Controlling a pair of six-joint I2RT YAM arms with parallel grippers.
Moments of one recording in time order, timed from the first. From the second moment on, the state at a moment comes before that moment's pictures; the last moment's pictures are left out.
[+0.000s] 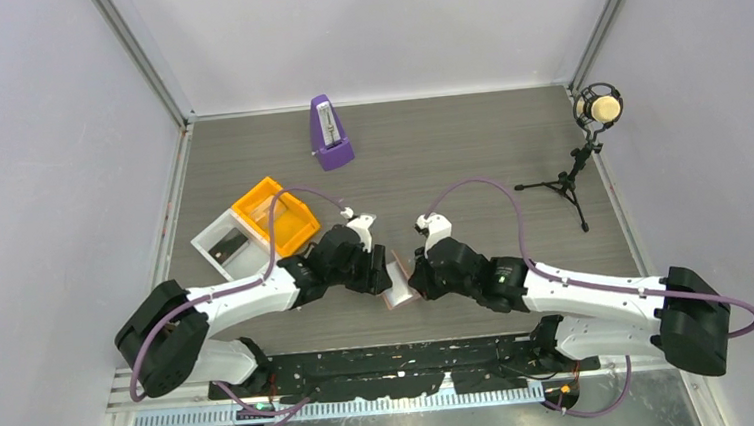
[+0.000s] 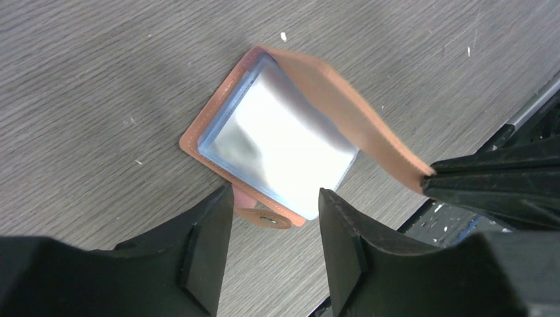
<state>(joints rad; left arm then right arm) -0.86 1.33 0.61 -0.02 0.12 -0.52 1.07 1.09 0.59 -0.19 0.19 0.63</state>
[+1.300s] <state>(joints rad) -0.86 1.42 0.61 -0.03 0.06 -0.58 0.86 0.96 0.48 -0.33 0.27 0.66</state>
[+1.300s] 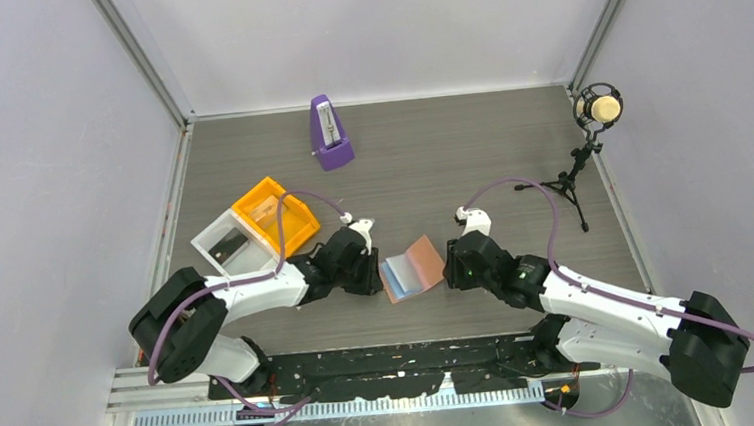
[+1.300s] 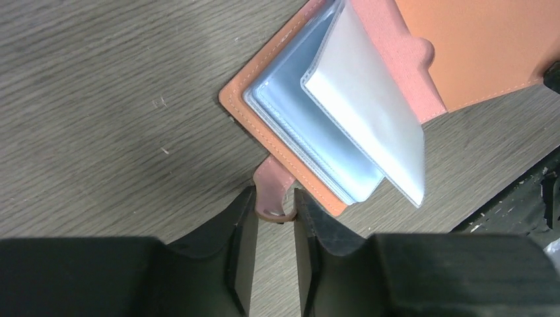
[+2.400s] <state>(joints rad) -0.86 1.37 0.63 -0.01 0.16 -0.61 0.92 1.01 0.68 -0.32 0.01 0.52</state>
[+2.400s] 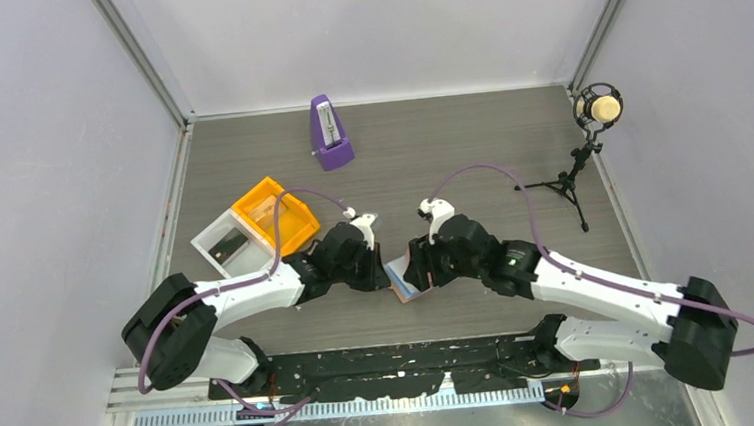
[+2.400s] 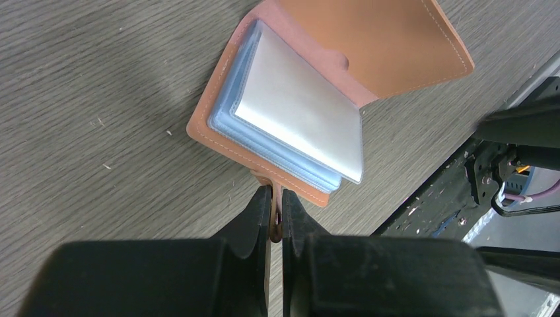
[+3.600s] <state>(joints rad) -0.86 1.31 0.58 0.01 0.16 -0.65 1.00 1.37 0.62 -0.09 0.20 0.52</state>
